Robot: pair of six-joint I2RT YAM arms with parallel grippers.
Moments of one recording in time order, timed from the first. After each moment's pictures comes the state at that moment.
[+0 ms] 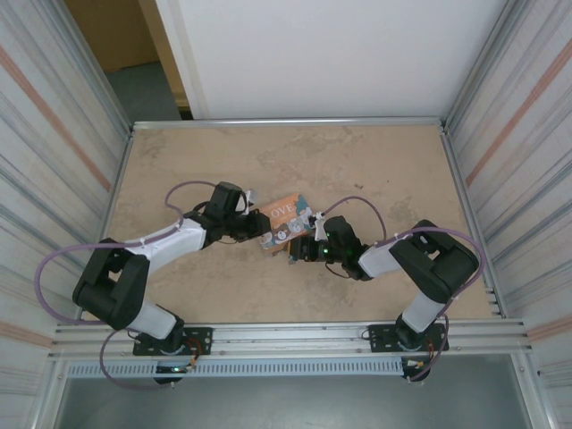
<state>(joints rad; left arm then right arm) -0.52 1.48 0.79 -0.15 0.44 -0.72 0.72 1.68 0.46 0.67 -0.37 0.78</state>
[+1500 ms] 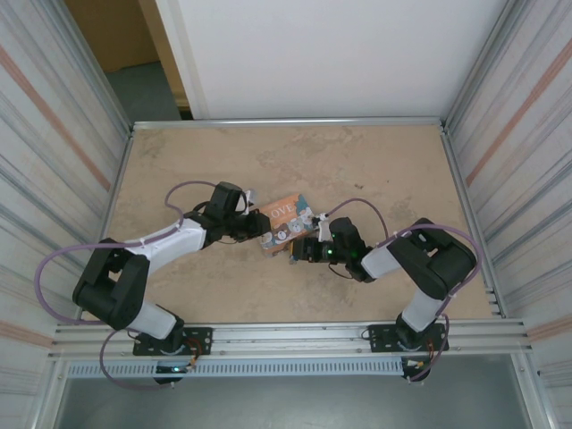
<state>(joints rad) -0.52 1.48 0.79 -0.15 0.44 -0.72 0.68 1.71 0.42 0.77 -0.44 0.78</state>
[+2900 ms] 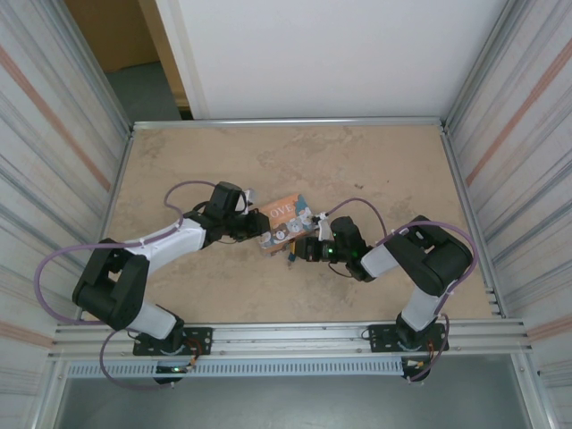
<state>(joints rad) -0.52 1.48 0.79 -0.15 0.42 -0.72 0.67 1.73 0.42 0.83 -0.50 0.80</state>
